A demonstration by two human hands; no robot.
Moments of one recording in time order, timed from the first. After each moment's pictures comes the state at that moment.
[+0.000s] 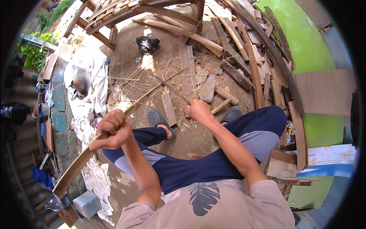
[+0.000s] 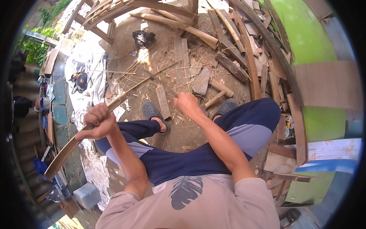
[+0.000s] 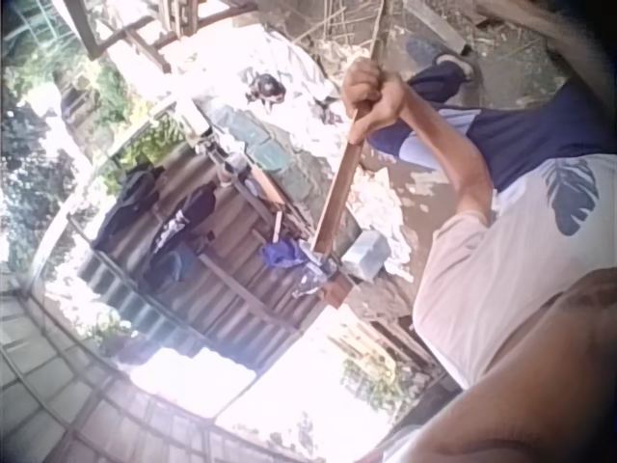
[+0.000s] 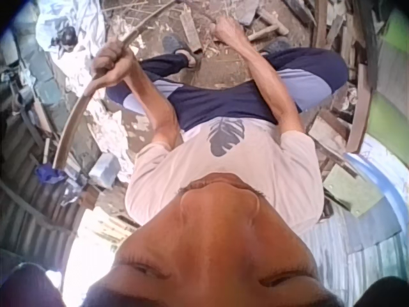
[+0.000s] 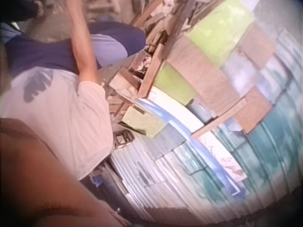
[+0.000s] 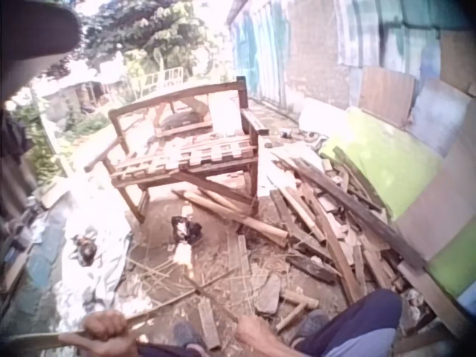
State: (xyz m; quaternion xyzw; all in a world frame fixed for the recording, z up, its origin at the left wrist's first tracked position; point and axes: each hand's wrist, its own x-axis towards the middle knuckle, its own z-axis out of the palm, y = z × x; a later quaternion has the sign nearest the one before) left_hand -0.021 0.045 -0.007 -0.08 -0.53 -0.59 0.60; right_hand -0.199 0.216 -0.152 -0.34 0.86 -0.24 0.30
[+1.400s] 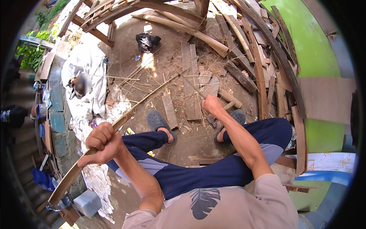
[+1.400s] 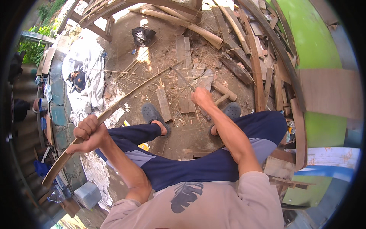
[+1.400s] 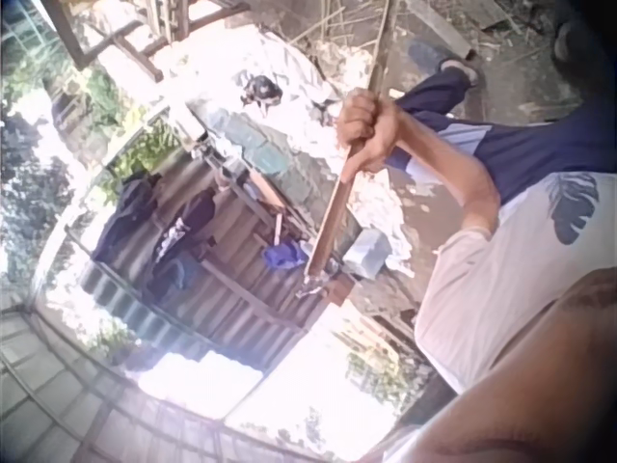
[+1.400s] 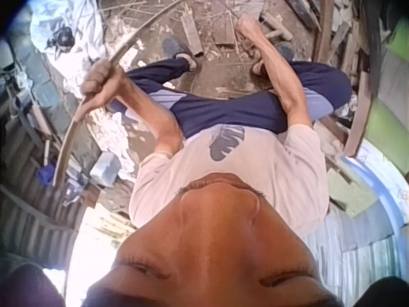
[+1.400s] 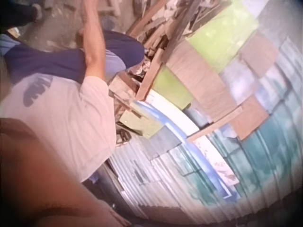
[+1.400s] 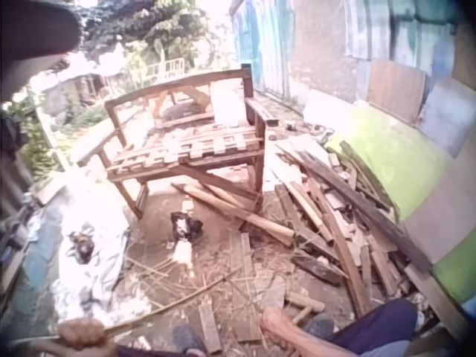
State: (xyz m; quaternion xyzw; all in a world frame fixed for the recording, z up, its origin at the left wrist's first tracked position) left_hand -0.013 0.016 0.002 -0.05 -0.50 -0.61 0.61; right_hand -0.275 0.213 -0.226 -0.31 0.89 -0.15 0.32
